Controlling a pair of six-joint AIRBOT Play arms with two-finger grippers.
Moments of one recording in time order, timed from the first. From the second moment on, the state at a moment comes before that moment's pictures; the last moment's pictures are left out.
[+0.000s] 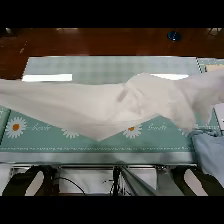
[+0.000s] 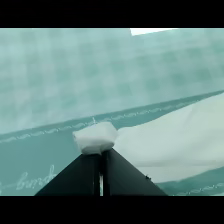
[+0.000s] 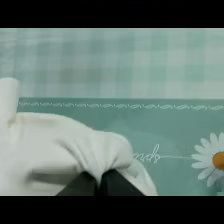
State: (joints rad) left arm 0.14 -0.69 1.56 1.24 -1.66 -1.40; right arm -0.36 -0.87 1.61 -1.05 1.80 1.54
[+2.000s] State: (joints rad) left arm 0.07 -1.10 0.89 1.09 -1.35 -1.38; right arm -0.02 -1.47 1.23 -1.20 1.09 1.34
